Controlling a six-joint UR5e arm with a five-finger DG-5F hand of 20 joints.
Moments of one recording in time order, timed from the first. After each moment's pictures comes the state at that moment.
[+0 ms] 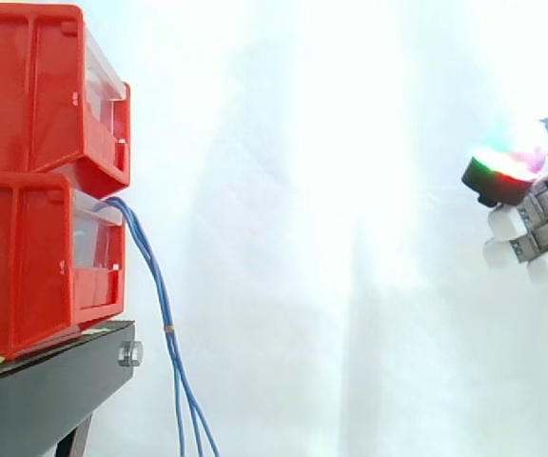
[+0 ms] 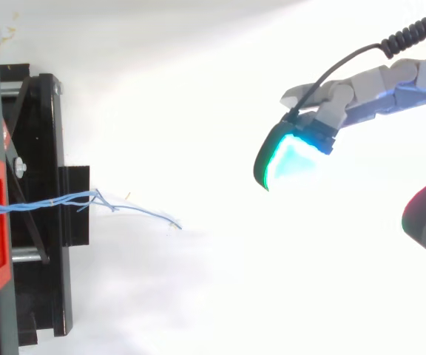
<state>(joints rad) 0.13 -1.86 -1.55 -3.03 -1.35 -0.12</state>
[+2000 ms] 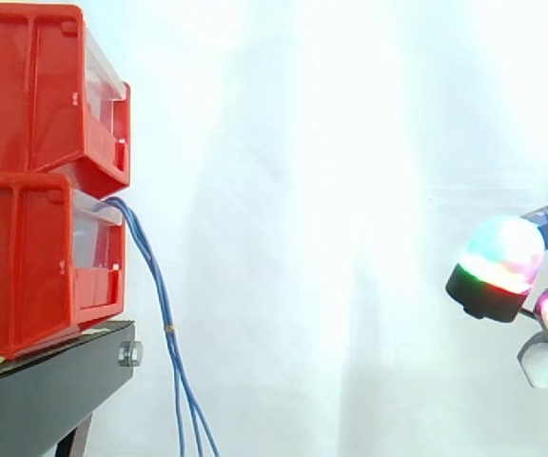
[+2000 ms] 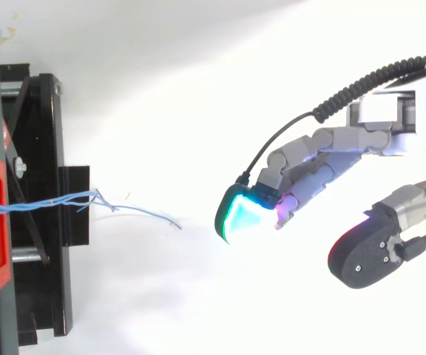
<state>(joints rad) 0.13 -1.98 -1.55 -2.93 -1.48 -0.01</state>
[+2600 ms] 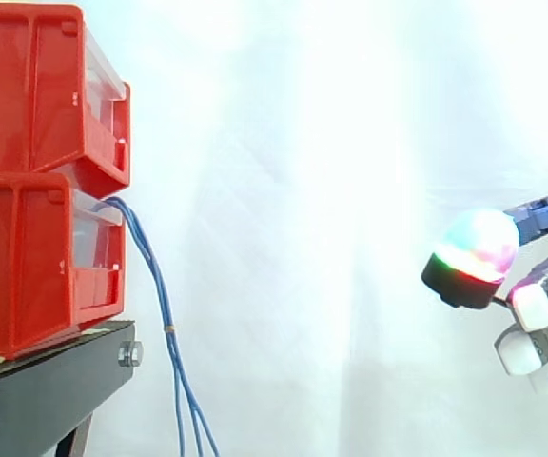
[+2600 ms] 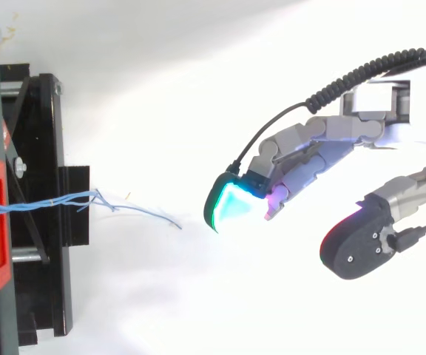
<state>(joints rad) 0.12 -1.99 -1.55 -2.89 -1.45 -0.01</state>
